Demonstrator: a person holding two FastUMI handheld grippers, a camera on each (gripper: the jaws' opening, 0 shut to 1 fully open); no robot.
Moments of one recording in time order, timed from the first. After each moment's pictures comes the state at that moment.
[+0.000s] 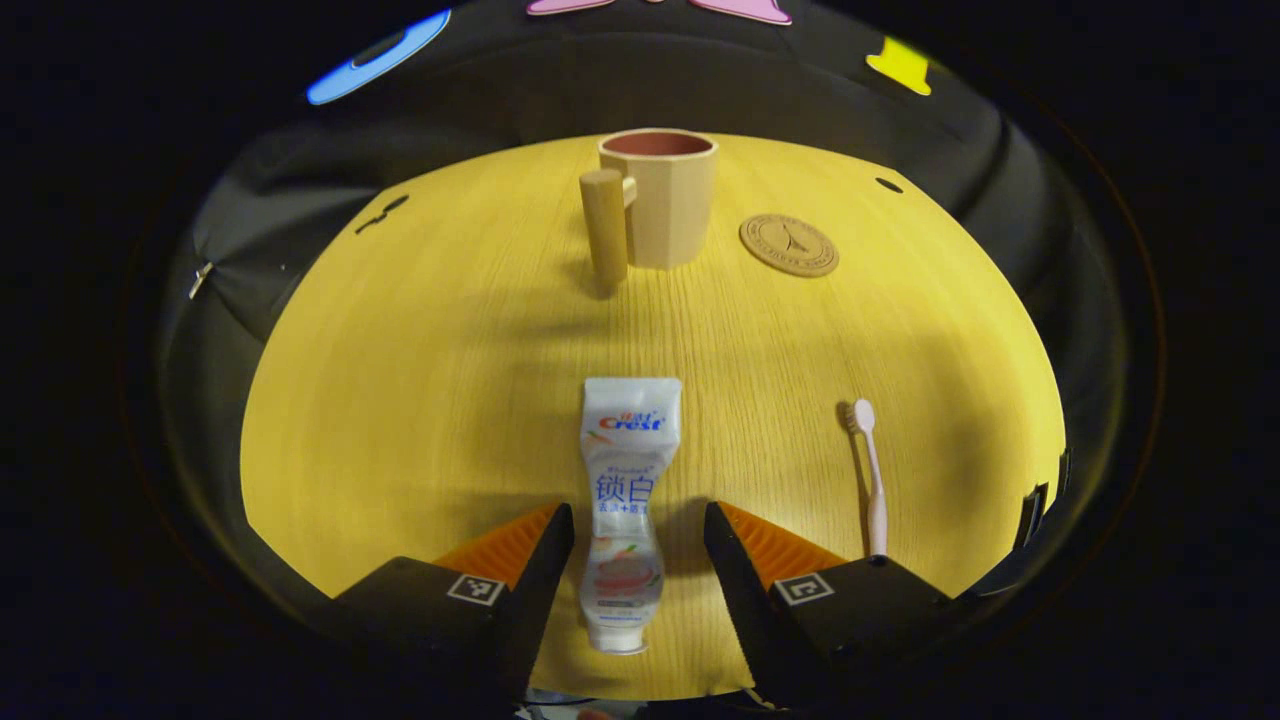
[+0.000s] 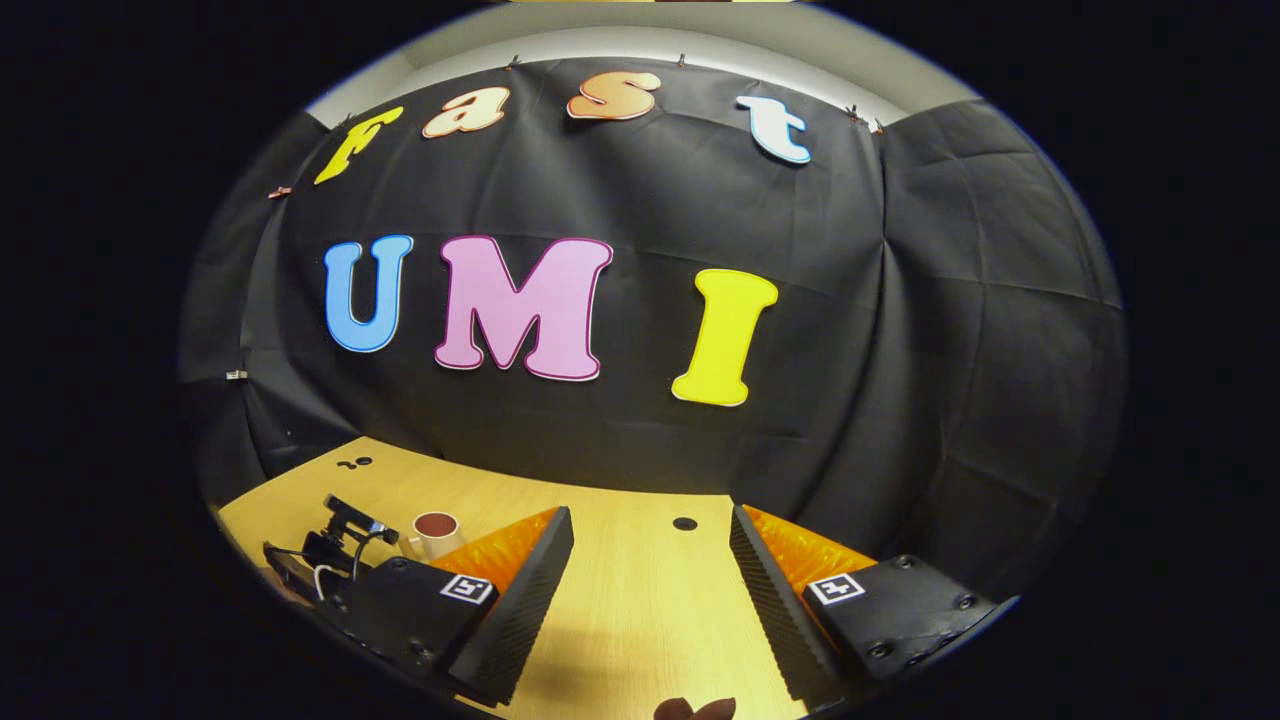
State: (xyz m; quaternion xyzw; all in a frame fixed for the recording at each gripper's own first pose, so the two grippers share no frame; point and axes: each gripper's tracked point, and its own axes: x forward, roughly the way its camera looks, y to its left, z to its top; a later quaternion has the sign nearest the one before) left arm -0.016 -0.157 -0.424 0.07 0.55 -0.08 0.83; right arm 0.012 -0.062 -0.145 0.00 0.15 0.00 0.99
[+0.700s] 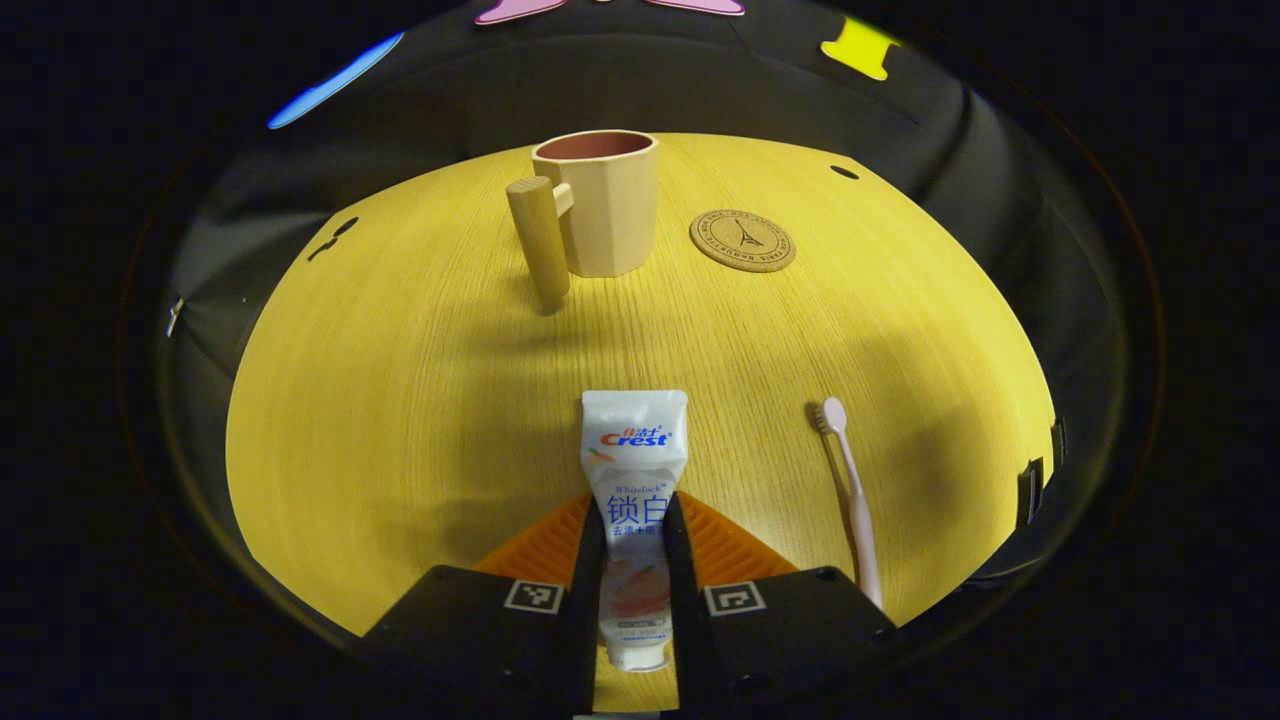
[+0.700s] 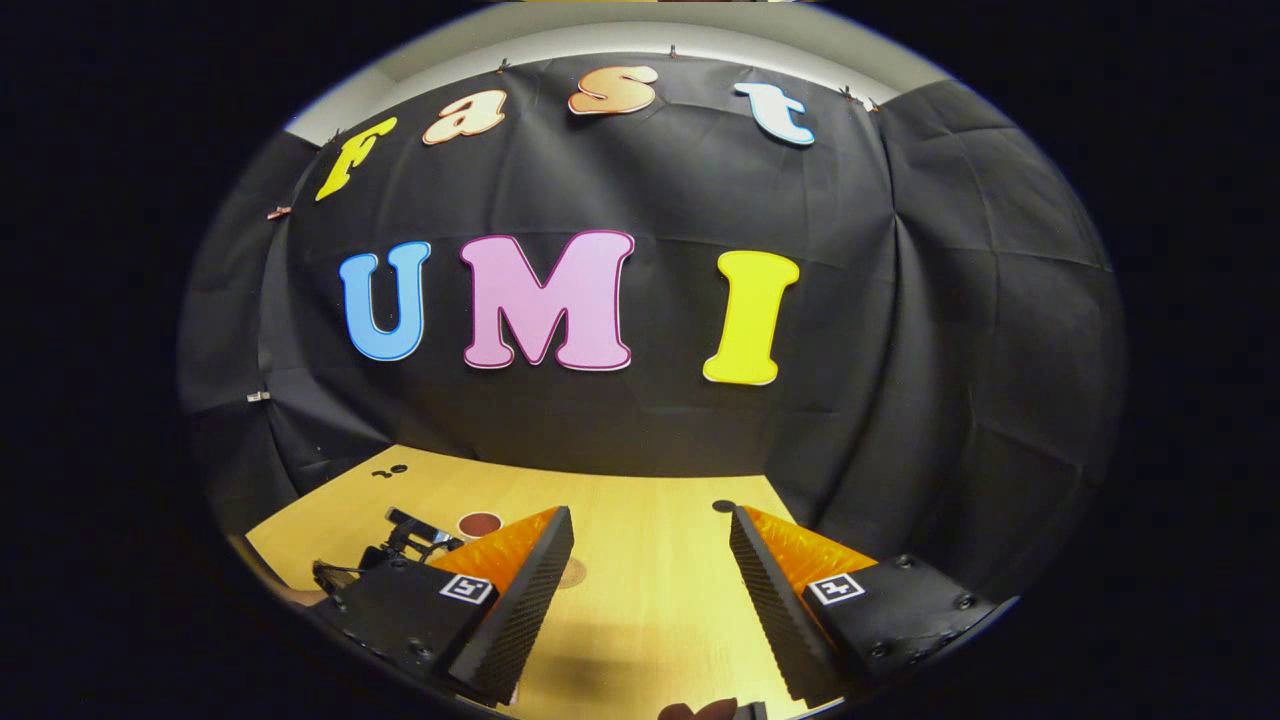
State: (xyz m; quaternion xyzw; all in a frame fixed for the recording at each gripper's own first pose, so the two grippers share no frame) left arm -0.004 -0.170 -0.430 0.09 0.53 -0.15 0.83; right arm -0.011 -0.021 -0.154 0.05 0.17 0.02 0.98
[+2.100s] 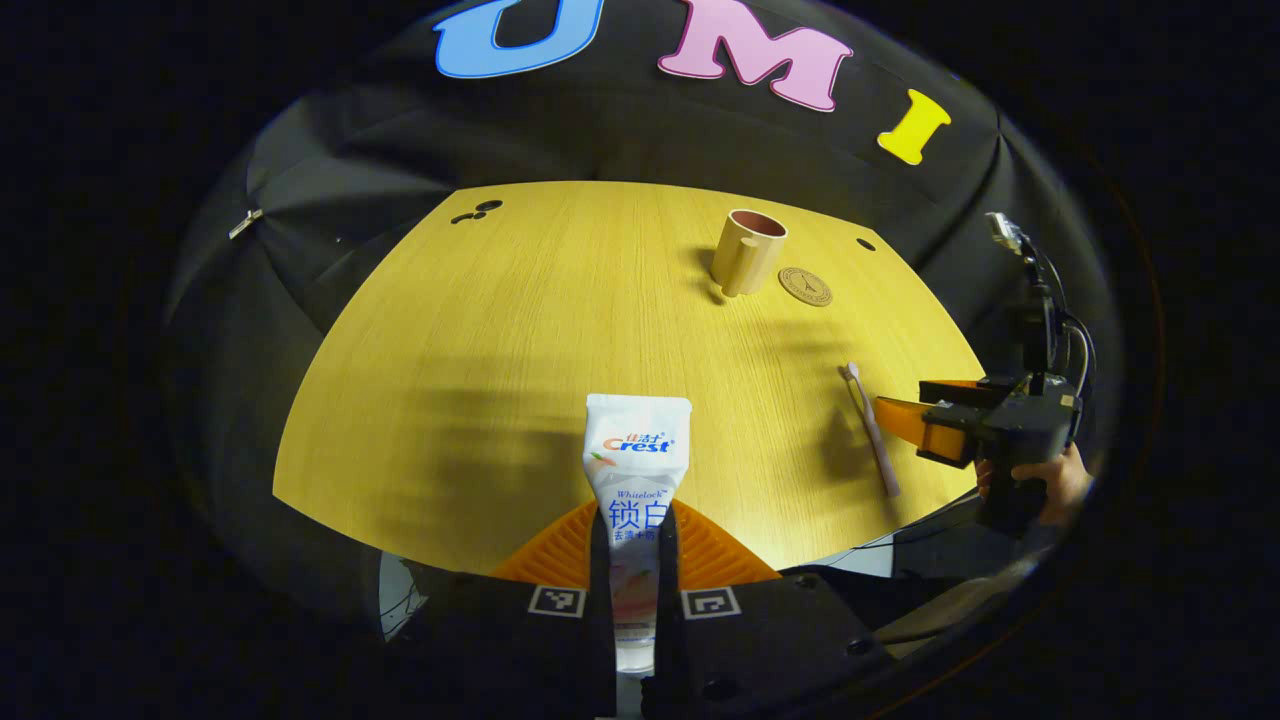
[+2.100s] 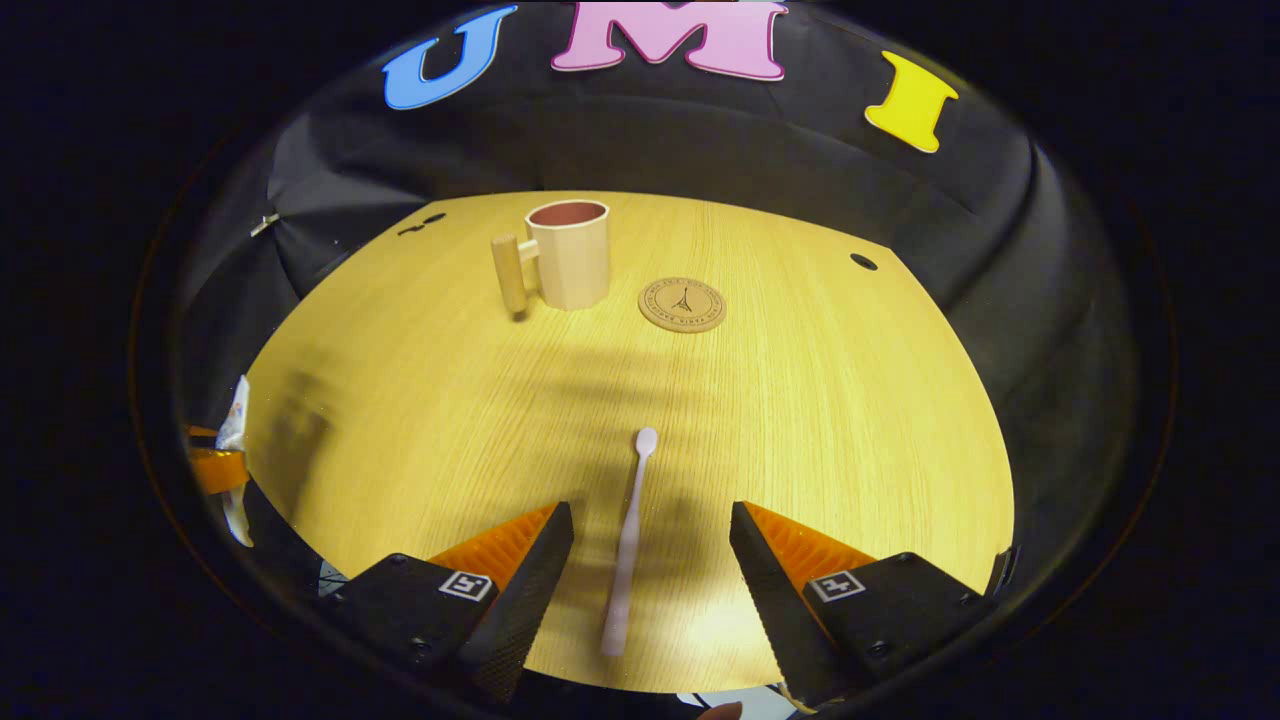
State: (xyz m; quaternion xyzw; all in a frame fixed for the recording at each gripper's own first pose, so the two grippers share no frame) left arm -0.092 0.016 -0.323 0.02 0.49 -0.12 0.86; right arm -0.080 0.150 -0.425 -0.02 0.51 0.10 0.85
